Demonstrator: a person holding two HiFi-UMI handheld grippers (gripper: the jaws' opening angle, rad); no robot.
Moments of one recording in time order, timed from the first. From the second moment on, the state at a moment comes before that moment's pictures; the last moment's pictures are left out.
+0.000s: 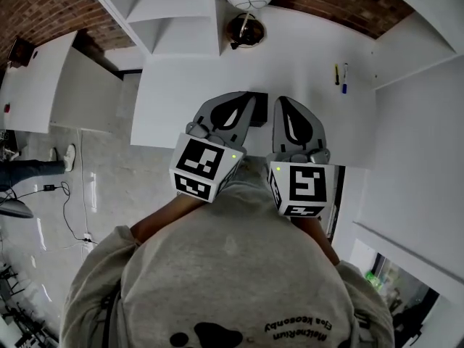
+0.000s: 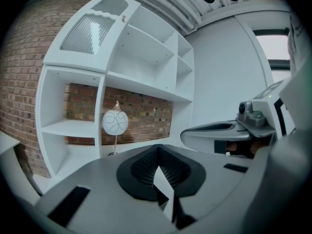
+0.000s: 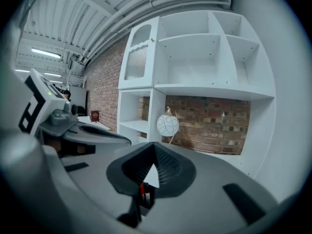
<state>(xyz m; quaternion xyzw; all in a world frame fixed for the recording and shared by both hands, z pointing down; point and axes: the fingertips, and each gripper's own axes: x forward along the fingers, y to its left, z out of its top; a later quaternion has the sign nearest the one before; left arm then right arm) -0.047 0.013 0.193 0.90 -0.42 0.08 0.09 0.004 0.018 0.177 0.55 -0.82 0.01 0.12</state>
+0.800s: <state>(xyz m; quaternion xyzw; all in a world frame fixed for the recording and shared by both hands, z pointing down) -0.060 0.043 0.205 0.91 -0.39 0.07 0.08 -0.013 0.054 0.190 0.59 -0.80 0.00 0.11</state>
